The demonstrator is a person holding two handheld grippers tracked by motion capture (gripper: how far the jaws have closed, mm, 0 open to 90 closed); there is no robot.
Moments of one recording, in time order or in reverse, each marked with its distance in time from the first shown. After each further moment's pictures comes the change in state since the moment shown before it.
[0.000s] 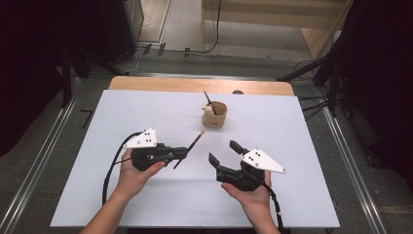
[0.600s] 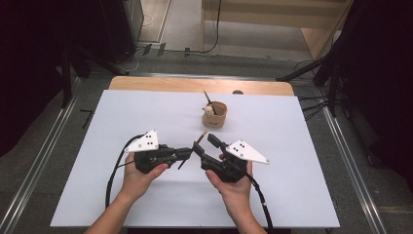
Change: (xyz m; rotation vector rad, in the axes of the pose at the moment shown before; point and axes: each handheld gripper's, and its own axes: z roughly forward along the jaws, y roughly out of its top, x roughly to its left) left arm -0.007 -0.002 0.006 -0.053 -0.001 0.009; right arm 0.021 0.010 0.034 -0.055 0.080 0.110
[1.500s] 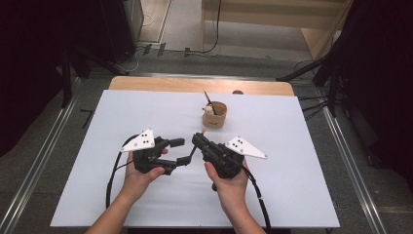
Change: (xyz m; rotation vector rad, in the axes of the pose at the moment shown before) left arm -0.001 0.000 -0.008 -0.077 0.055 -0.057; right arm -0.005 0.000 0.012 -0.048 0.116 0.075
